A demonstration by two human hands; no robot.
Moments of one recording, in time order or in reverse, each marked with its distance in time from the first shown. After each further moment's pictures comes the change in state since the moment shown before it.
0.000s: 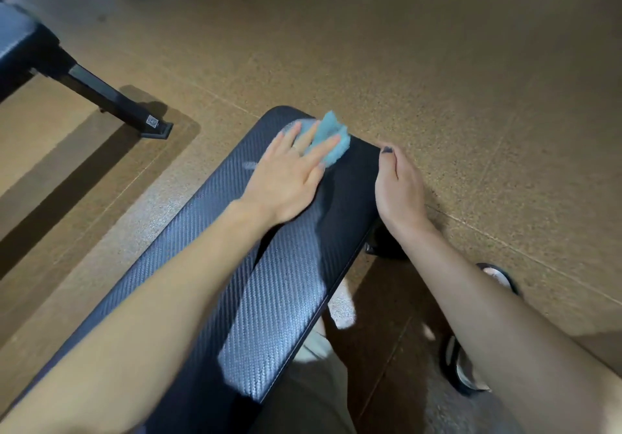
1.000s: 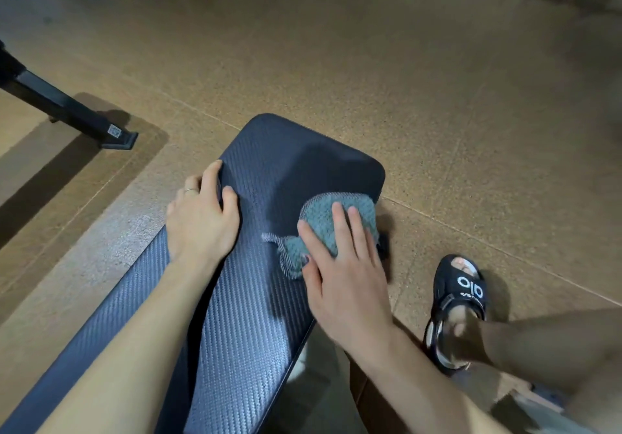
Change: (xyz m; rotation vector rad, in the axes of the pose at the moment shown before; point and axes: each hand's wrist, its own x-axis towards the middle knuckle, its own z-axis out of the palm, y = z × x) left_hand -0.076 -0.048 0.001 -0.138 0.199 -0.584; right_hand -0.148 0.002 0.022 -0.913 -0.167 -0.375
